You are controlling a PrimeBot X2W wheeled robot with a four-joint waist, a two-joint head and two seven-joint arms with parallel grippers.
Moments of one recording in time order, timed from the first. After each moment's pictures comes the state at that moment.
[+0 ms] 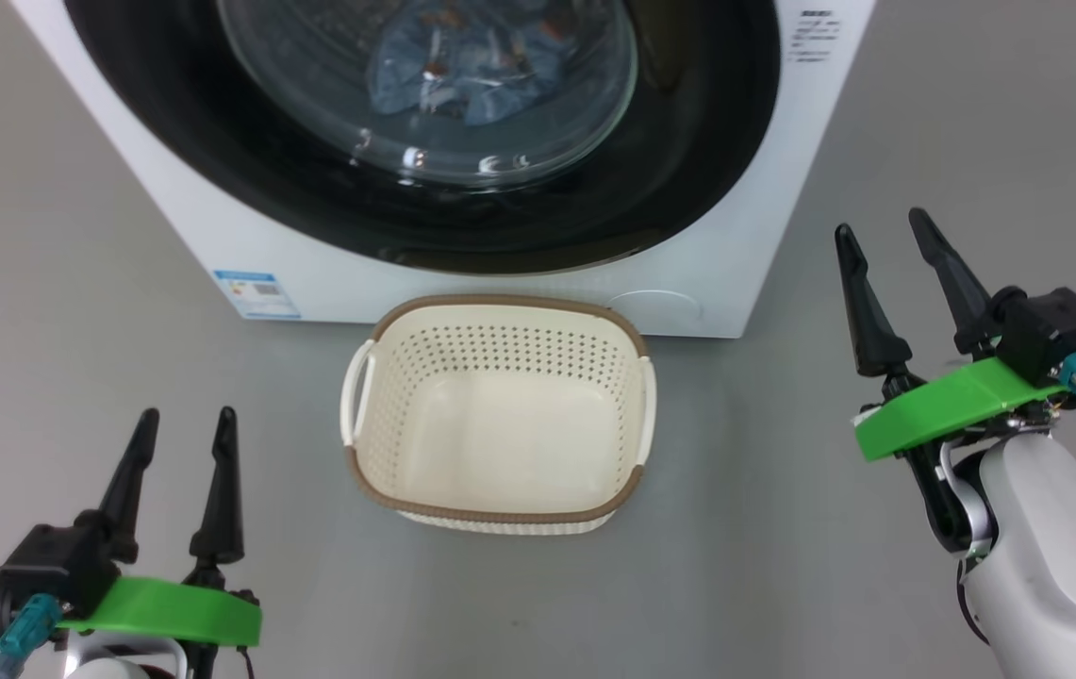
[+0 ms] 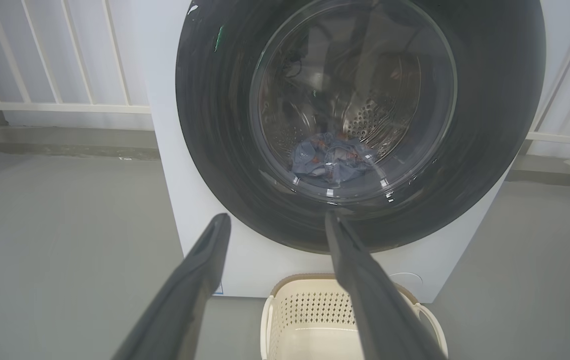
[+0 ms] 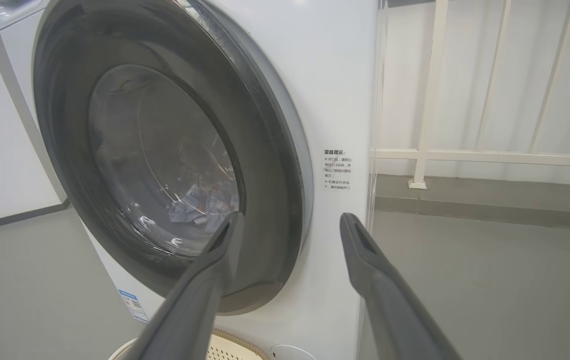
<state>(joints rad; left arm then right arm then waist) -0.21 0.13 -0.01 0.30 -0.27 -0.13 -0.26 -0.48 -0.18 0.16 0.41 0.32 0.13 -0.26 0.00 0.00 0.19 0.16</state>
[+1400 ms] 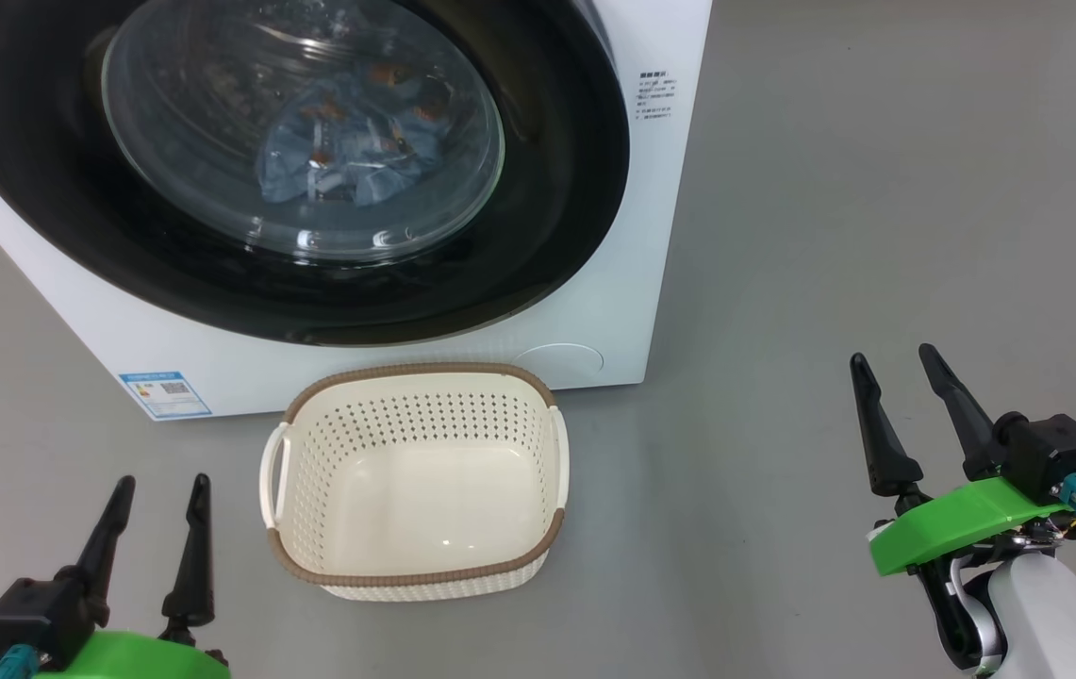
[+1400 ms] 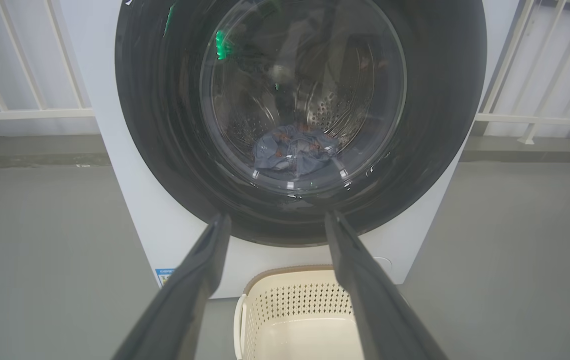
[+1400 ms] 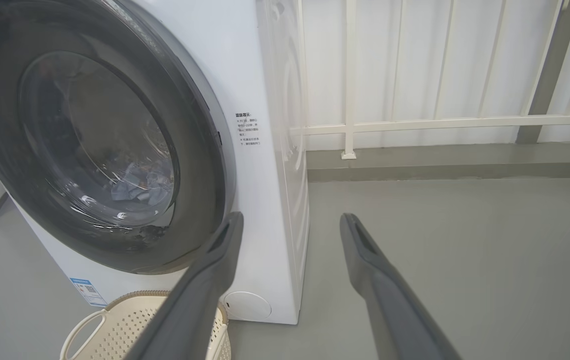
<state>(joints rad) -0.14 0.17 0.02 0.34 -0.26 -0.13 -0.26 -0.25 -0.16 0.10 0.38 0.32 0.13 -0.26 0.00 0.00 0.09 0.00</state>
